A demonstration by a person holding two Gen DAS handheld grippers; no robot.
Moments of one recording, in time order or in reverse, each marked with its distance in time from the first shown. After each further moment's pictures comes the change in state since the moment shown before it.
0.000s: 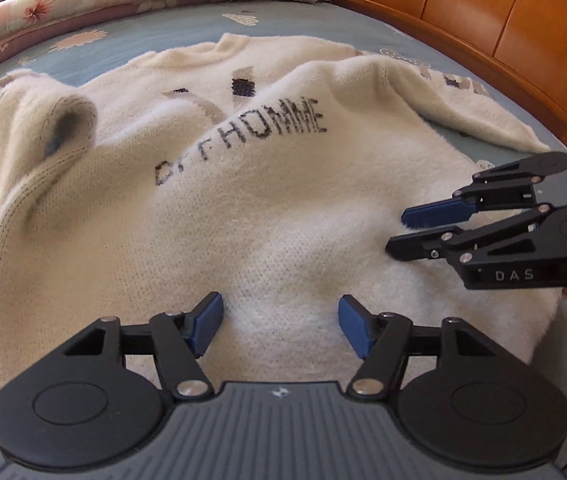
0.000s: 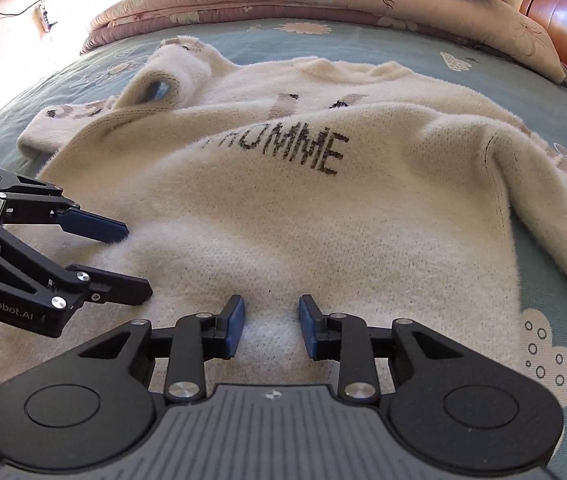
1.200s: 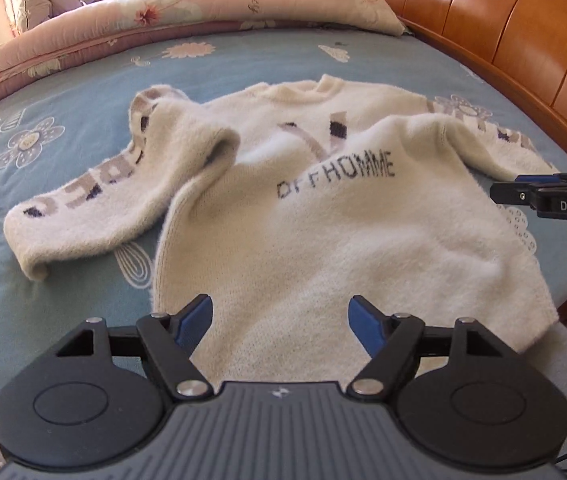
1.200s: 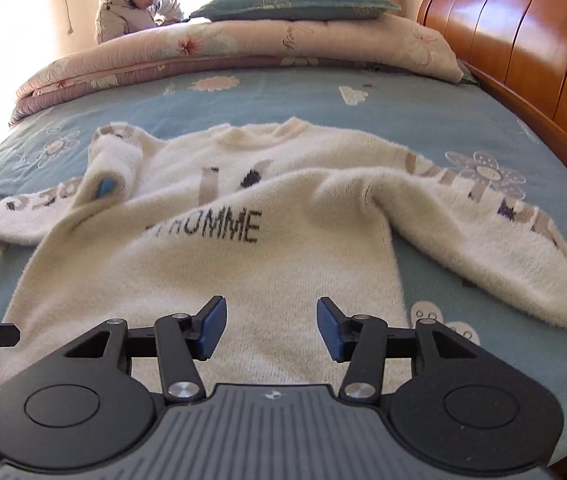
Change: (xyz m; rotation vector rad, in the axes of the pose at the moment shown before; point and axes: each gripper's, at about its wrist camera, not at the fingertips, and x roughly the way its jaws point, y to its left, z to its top) left arm -0.124 0.015 0.013 -0.189 -0.047 0.203; right arm -0.106 0.004 0.037 0.185 -0.169 -0.211
